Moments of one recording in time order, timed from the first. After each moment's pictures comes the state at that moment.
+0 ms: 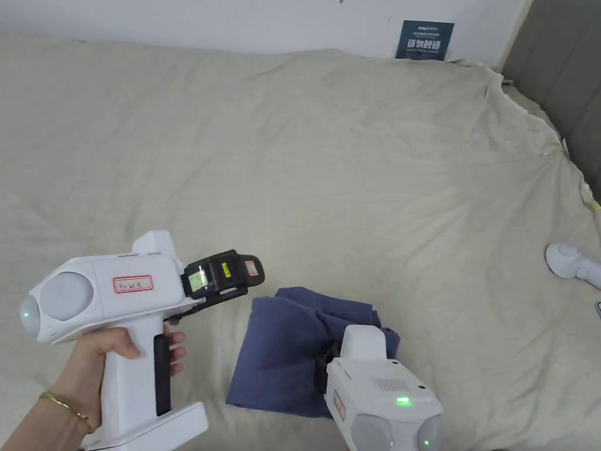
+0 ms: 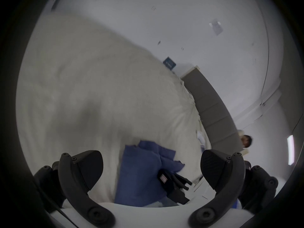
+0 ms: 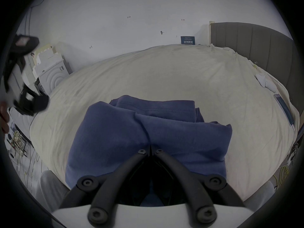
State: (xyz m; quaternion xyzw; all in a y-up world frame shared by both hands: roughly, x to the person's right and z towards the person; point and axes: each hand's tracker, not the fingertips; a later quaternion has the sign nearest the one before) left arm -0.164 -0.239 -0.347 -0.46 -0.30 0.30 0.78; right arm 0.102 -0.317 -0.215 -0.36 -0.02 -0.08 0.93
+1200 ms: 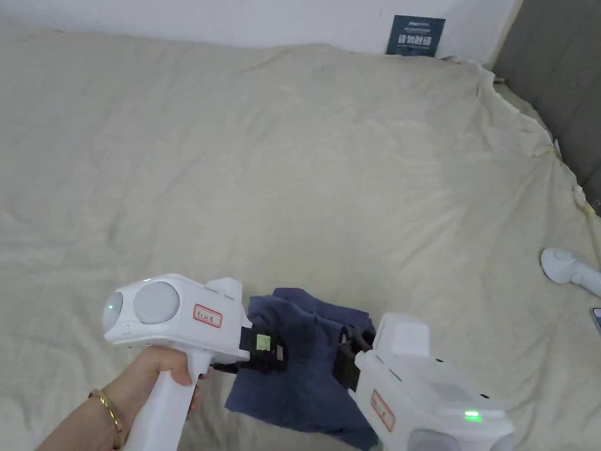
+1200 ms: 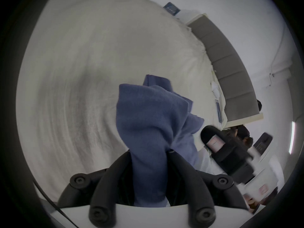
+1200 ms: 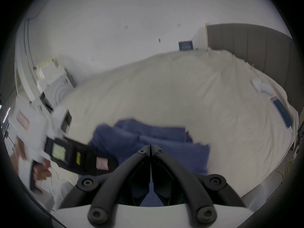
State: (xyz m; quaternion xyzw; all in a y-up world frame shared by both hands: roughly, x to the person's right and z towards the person) left arm -0.089 -0.260 -0.344 -0.58 -0.34 0.14 0.73; right arm 0.133 -0.240 -0.199 -0.29 -0.01 -0.14 0.95
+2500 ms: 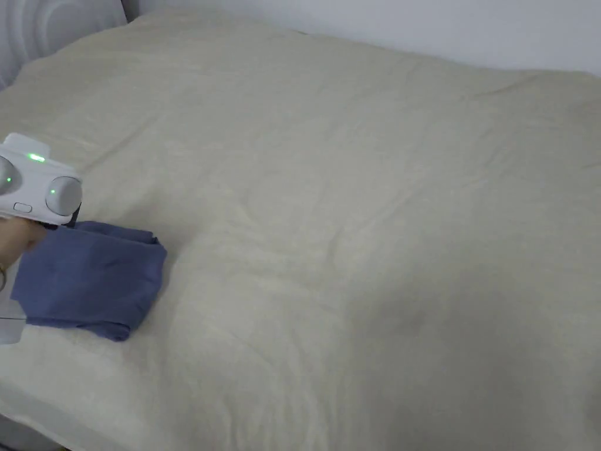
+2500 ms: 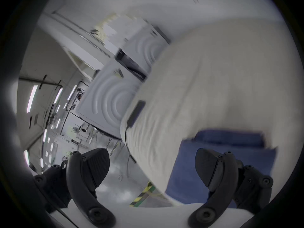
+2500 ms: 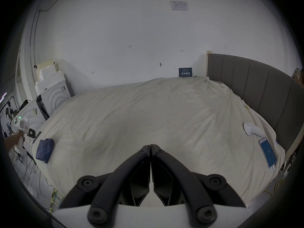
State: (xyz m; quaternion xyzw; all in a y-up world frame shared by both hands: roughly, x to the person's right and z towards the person) left arm -0.498 -0.190 -0.455 -0.39 0.38 -0.20 0.82; right arm 0.137 -0.169 -0.250 -0.26 -0.03 -0.07 0.96
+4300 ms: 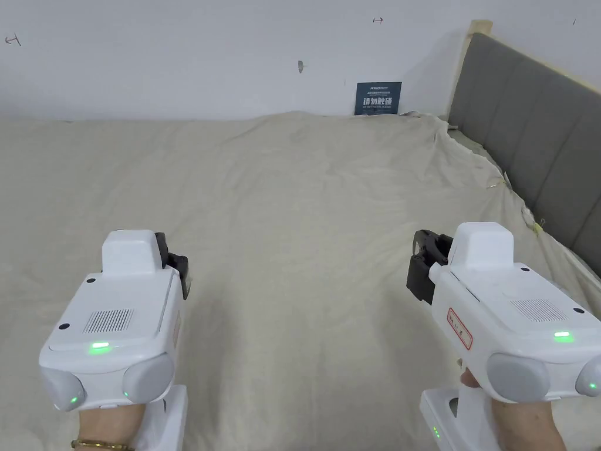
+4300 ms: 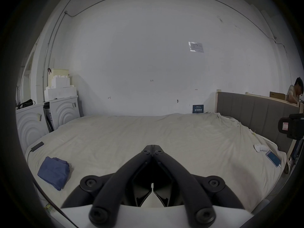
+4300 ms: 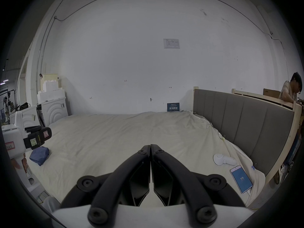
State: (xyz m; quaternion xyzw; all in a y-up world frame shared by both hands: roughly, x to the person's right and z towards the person) left arm -0.107 -0.145 -0.250 -0.09 -0.06 -0.03 0.99; right arm 0.200 -0.123 -0.157 -0.11 -0.06 -0.02 0.99
